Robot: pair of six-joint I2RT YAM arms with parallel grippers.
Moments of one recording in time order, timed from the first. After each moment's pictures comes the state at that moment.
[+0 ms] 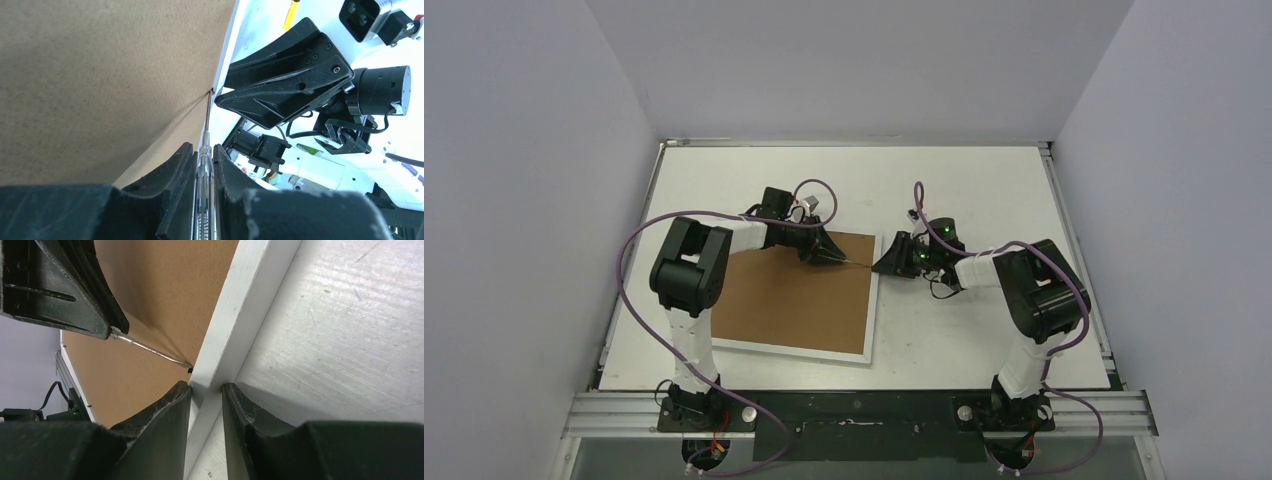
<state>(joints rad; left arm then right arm) -0.33 2.03 1.17 -0.07 0.91 -0.87 0.37 1.81 0.73 0.41 -0.60 0.59</state>
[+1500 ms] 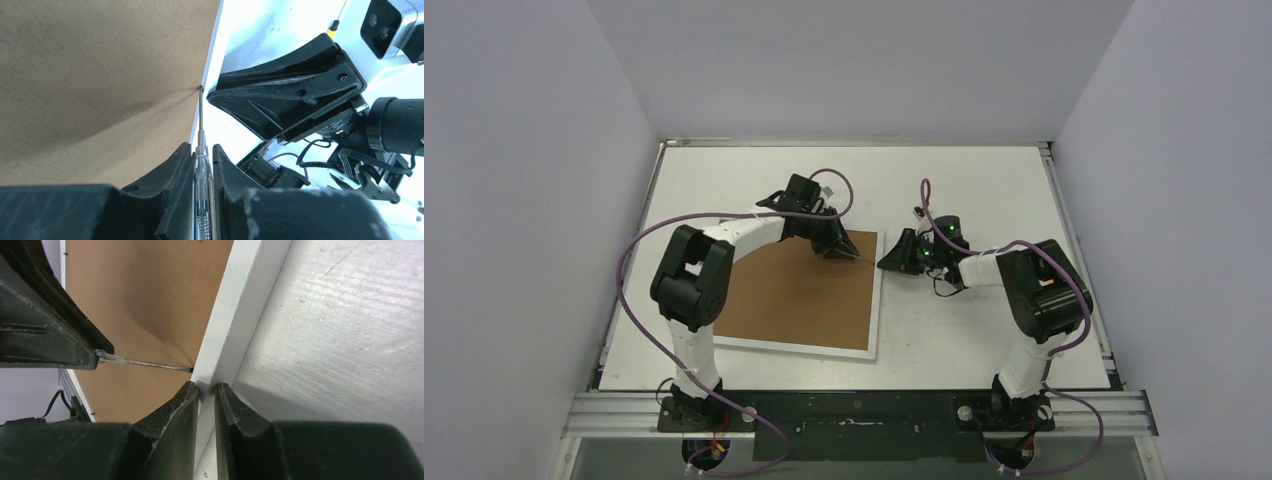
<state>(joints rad) -0.47 1.95 1.29 -0.29 0.63 -0.90 0.34 1.81 0.73 0.42 -0.60 0.61</state>
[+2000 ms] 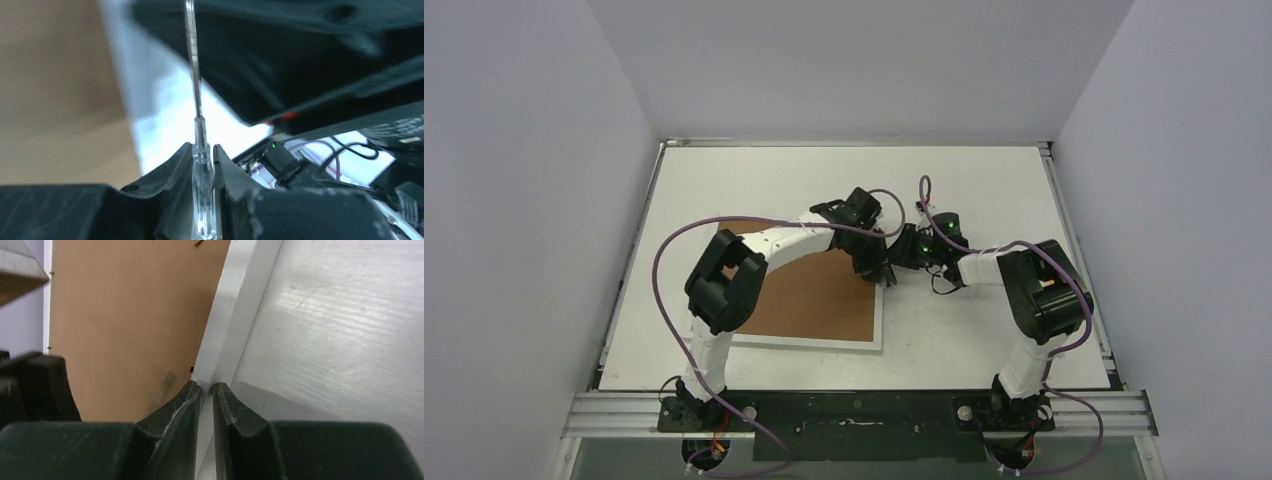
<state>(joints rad) -0.72 2.03 1.53 -0.61 0.41 -0.94 0.34 1.80 0.75 0.42 -0.50 0.58</state>
